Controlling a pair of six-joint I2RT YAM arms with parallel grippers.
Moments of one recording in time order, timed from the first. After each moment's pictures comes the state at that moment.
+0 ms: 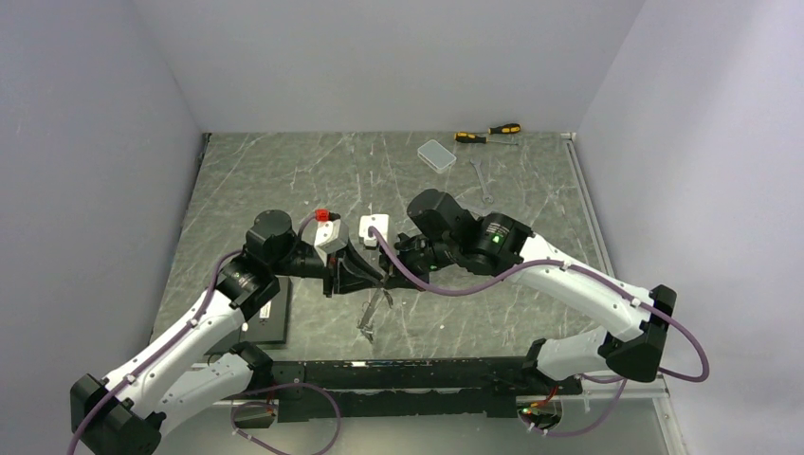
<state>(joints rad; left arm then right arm) -0.60 0.86 0.72 -0.03 1.00 -0.03 1.03 1.32 1.39 -0.80 -0.42 -0.27</state>
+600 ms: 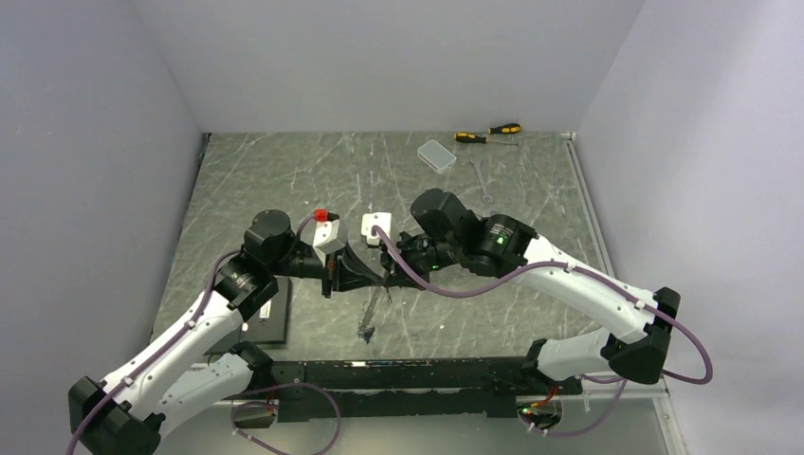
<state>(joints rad) -0.60 0.86 0.73 -0.05 1.01 -0.02 1.04 1.31 1.39 -0.78 -0.42 -0.27</state>
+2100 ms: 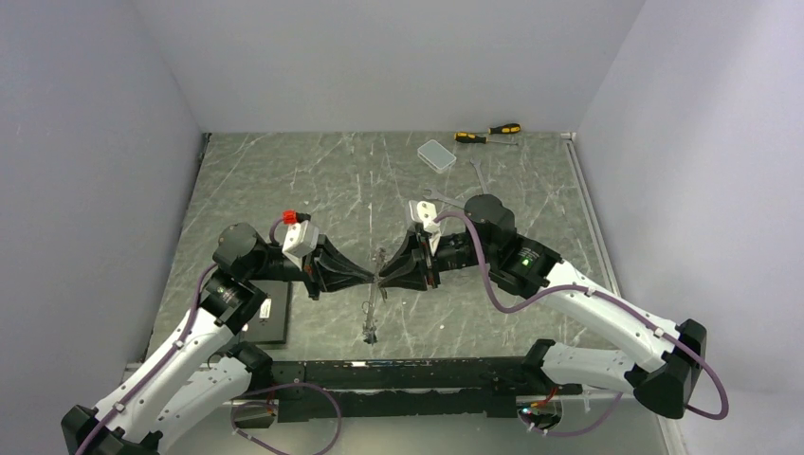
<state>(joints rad) -0.55 0.73 0.67 0.21 1.07 -0.23 0.88 1.07 1.00 -0.12 -0.80 -0.06</state>
